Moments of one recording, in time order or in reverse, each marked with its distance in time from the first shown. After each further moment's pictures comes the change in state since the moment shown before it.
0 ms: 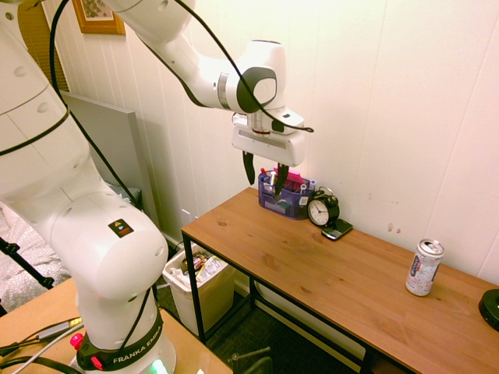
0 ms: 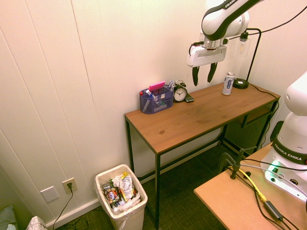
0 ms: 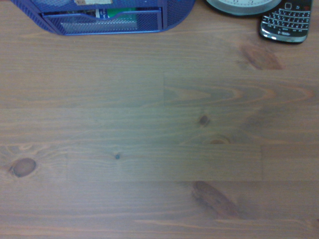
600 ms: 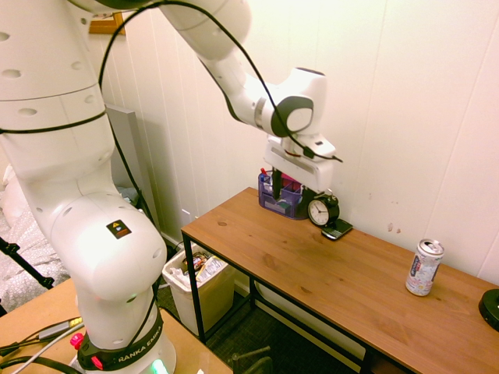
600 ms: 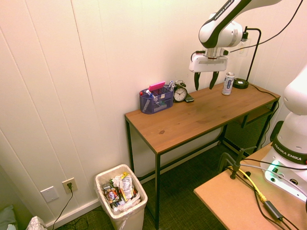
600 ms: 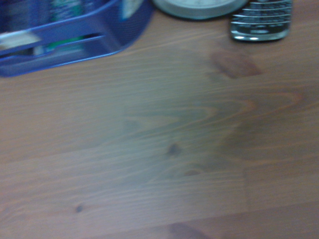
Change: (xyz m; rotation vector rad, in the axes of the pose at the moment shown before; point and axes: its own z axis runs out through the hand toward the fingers) arm 0.108 0.036 0.080 -0.001 -0.106 0.242
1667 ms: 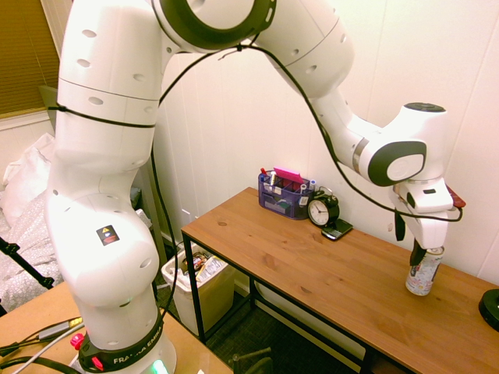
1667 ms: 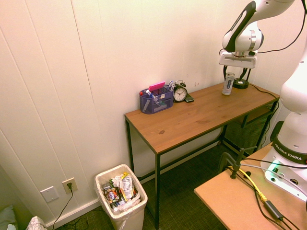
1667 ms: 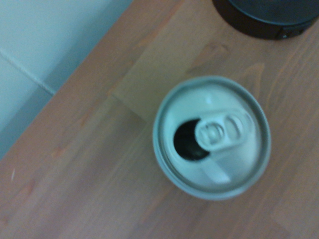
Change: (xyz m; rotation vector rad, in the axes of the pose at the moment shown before) arm 0.218 0.078 -0.008 0.119 0.234 0.671
